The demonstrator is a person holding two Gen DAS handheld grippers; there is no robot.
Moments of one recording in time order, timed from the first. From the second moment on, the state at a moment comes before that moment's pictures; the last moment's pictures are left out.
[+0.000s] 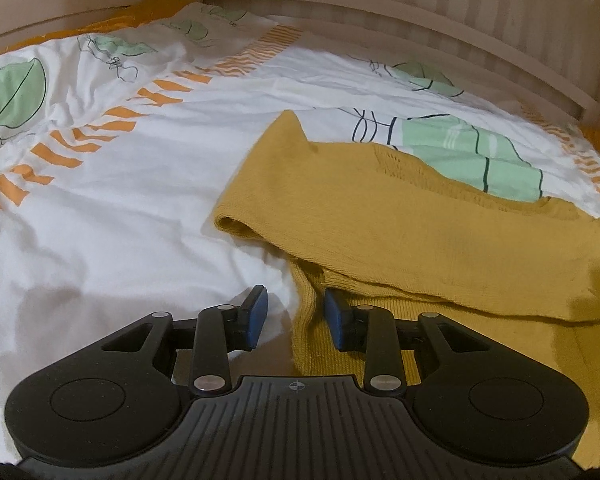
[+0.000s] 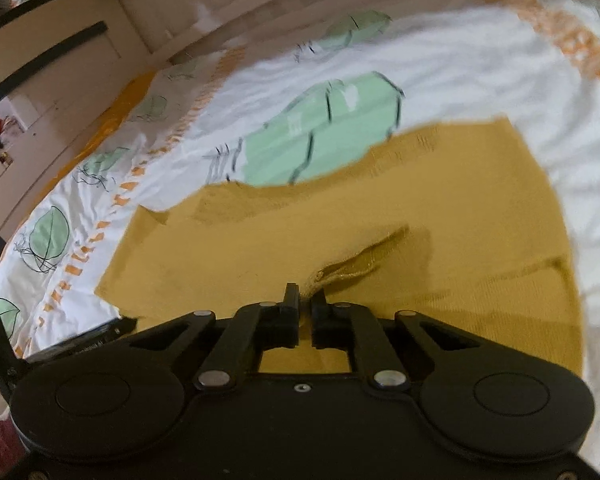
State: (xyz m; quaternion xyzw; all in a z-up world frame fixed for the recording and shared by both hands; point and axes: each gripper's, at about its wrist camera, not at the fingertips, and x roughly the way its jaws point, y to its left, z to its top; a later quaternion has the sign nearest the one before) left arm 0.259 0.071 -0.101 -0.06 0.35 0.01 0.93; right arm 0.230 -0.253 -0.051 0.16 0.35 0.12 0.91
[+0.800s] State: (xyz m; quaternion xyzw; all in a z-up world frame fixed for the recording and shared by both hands) left arm 0.259 0.074 -0.102 -0.08 0.35 0.00 0.93; right arm 0.228 -0.315 -0.063 0.14 0.35 0.03 0.93
